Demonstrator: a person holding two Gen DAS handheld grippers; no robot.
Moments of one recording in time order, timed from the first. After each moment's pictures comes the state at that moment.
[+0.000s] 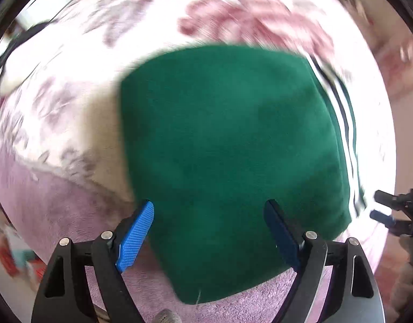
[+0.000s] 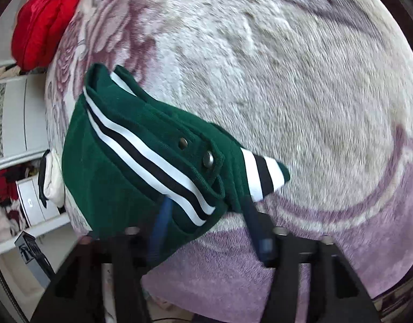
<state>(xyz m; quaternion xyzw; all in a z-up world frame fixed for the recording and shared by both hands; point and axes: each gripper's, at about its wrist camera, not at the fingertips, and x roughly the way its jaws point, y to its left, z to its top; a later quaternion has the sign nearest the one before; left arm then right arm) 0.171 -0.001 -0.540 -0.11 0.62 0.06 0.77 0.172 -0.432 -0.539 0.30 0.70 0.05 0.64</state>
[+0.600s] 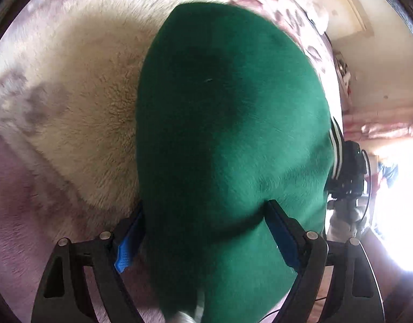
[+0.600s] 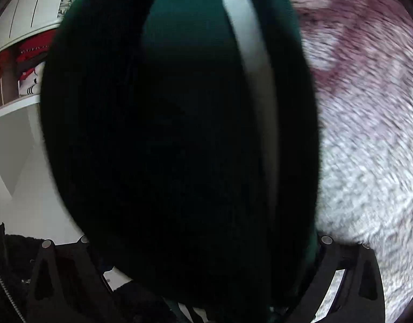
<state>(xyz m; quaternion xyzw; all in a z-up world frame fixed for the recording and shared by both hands) 0.159 0.080 -0.635 -0.38 0.58 -0.04 0.72 0.321 -0.305 -0.665 0.18 0.75 0.44 0.46</state>
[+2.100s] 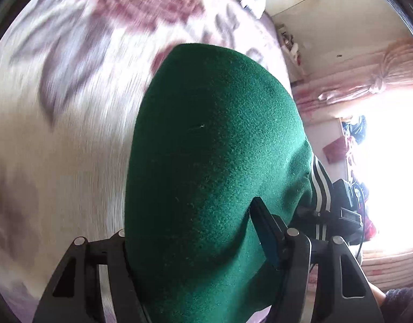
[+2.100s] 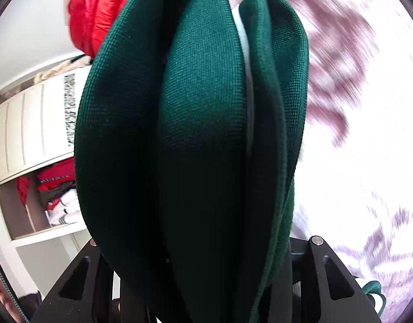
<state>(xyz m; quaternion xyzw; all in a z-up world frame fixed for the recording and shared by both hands) 0.344 0.149 -0.520 -0.28 0.57 -0.21 0.74 0.284 -0.377 -0.548 0.46 0.64 0.23 0.57</state>
